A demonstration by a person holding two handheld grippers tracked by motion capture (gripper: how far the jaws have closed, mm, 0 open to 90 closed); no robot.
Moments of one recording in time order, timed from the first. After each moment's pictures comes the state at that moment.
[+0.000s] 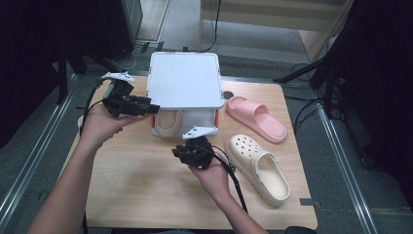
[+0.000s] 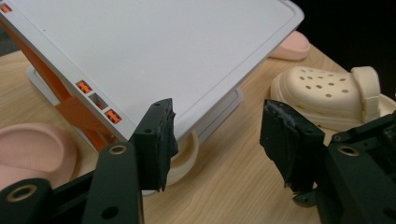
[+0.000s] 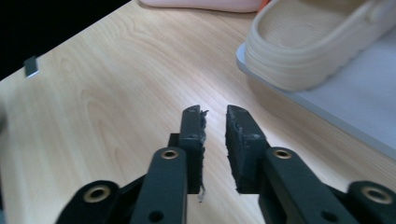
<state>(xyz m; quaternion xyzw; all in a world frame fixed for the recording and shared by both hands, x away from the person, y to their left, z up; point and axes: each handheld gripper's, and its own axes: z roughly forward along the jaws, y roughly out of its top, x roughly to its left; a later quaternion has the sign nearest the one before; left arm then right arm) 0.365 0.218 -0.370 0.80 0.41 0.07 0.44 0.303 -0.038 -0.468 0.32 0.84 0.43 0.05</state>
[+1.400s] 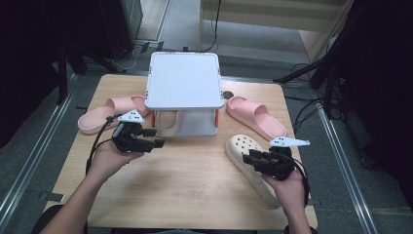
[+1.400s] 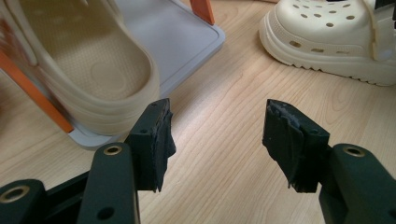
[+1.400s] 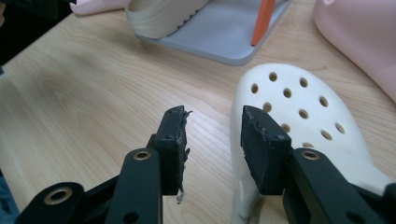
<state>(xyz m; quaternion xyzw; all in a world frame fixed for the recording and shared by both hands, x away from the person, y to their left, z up) 0.316 0.197 -0.447 0.82 0.38 0.07 0.41 0.281 -0.239 -0.451 0.42 0.79 0.44 0.07</state>
